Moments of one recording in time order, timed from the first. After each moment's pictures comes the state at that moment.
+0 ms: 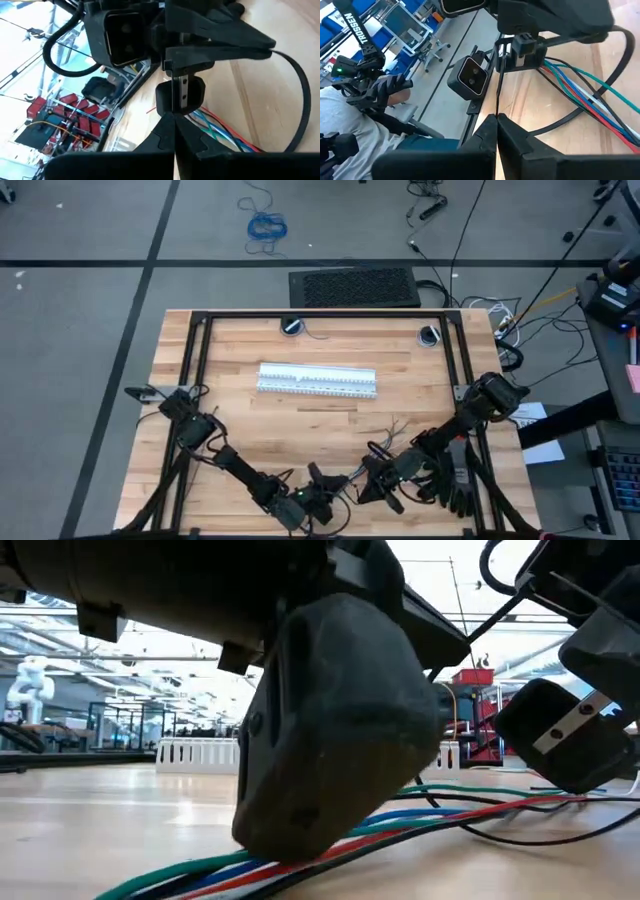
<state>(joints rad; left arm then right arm) -0.68 2.34 1.34 0.79 -1.05 0.77 0.61 1.90 0.58 1.01 -0.03 0.72</state>
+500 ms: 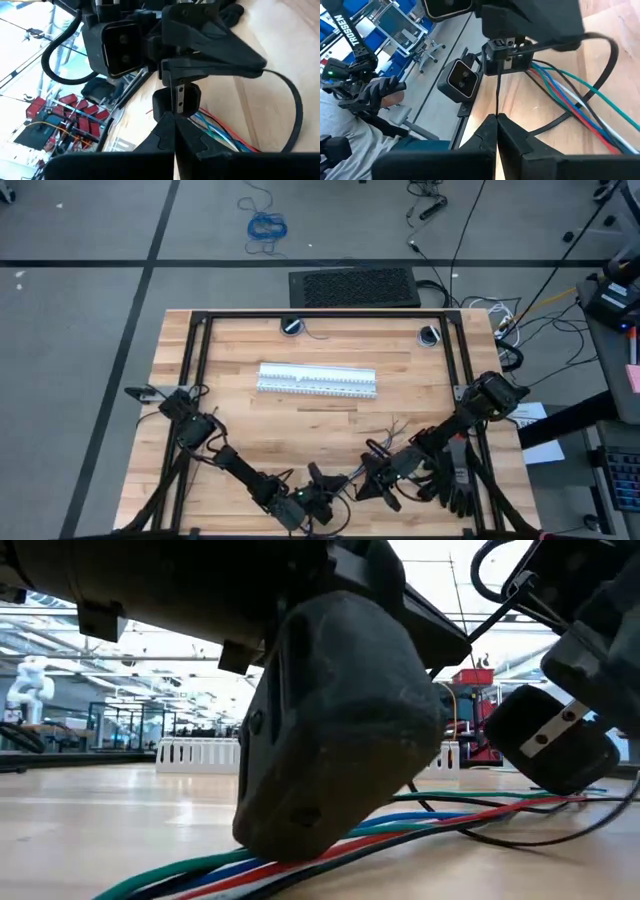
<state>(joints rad) -0.68 2.34 1.34 0.77 -1.03 0.75 0.60 1.90 0.58 1.01 -0.03 0.71</state>
